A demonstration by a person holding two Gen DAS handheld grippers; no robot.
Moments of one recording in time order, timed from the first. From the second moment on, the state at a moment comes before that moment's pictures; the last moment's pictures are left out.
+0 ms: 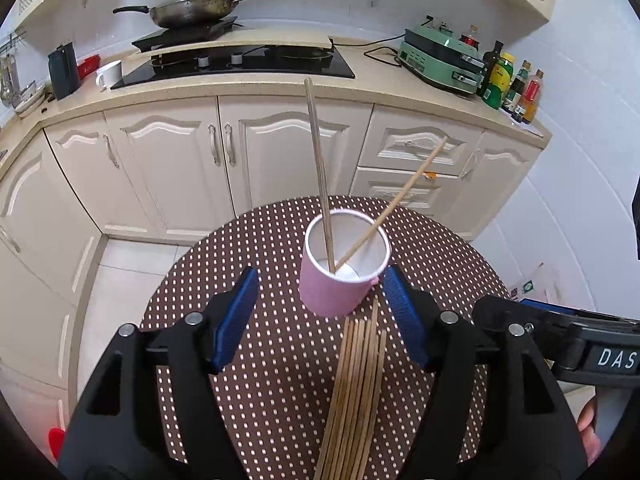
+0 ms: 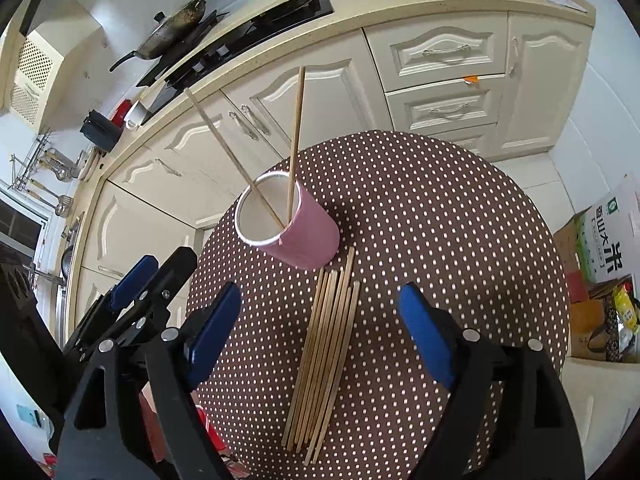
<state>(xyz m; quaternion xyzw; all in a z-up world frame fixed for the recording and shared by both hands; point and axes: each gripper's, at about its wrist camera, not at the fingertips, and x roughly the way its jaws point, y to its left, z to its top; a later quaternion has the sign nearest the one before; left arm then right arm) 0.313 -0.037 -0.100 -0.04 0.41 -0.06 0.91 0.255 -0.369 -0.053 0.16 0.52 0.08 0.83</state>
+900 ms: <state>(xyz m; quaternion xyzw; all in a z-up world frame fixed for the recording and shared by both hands) 0.277 -0.026 -0.196 0.00 0.57 -0.09 0.82 0.206 -0.355 -0.156 0.15 0.64 0.00 0.75</state>
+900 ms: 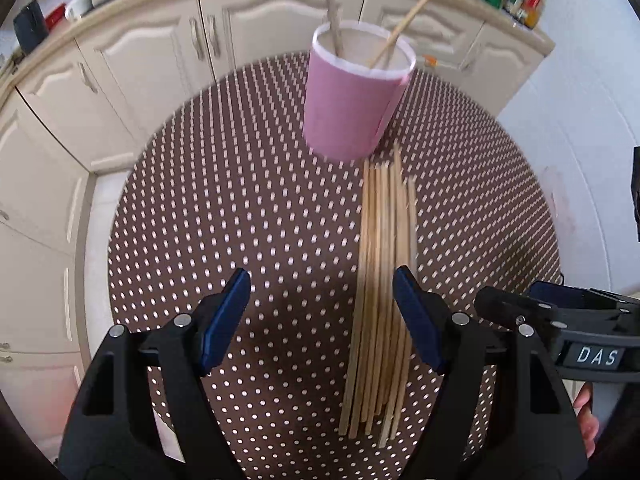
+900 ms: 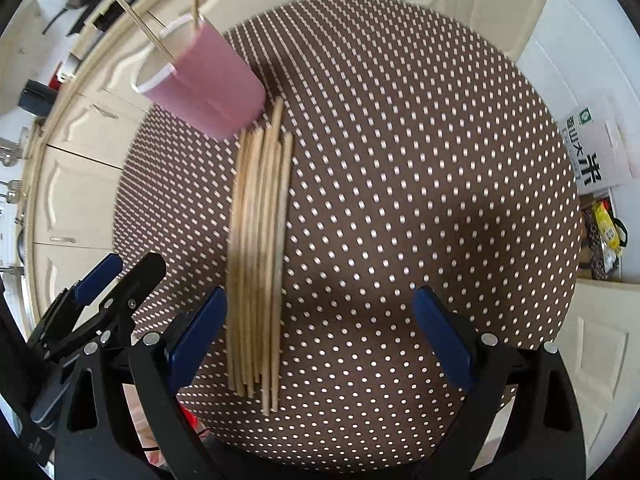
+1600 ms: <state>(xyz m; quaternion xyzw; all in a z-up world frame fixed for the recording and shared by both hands) 0.285 -0.005 -0.256 0.02 0.63 -0.08 0.77 0.224 -0.316 -0.213 0.10 0.68 -0.04 0.72</state>
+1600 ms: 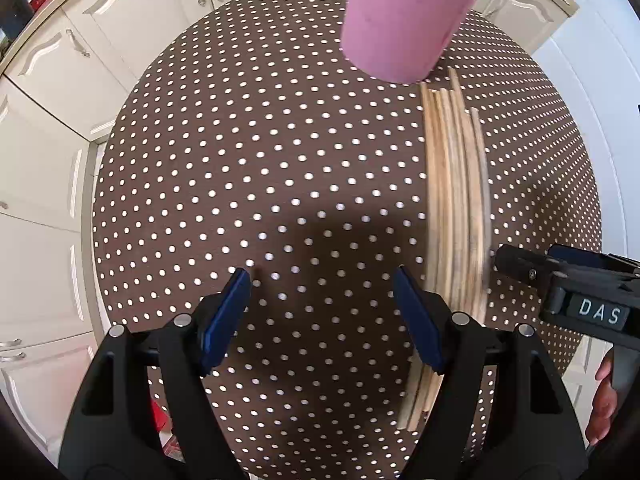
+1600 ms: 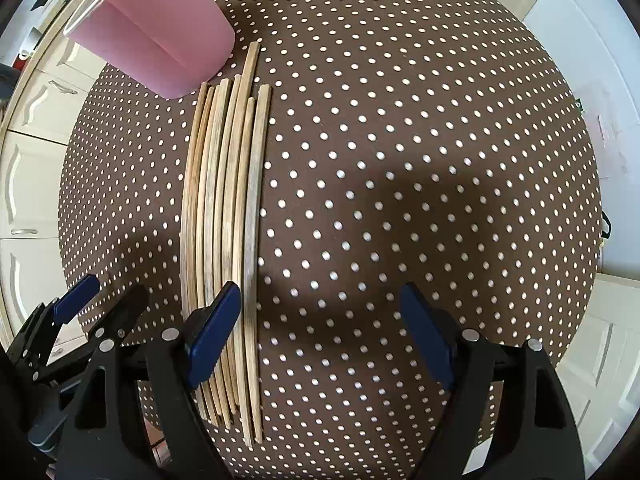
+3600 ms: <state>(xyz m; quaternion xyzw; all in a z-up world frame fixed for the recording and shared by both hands) 0.357 -0.095 -0.280 0.05 0.63 -0.06 0.77 0.260 -0.337 -0.245 0.21 0.66 0.01 0.72</state>
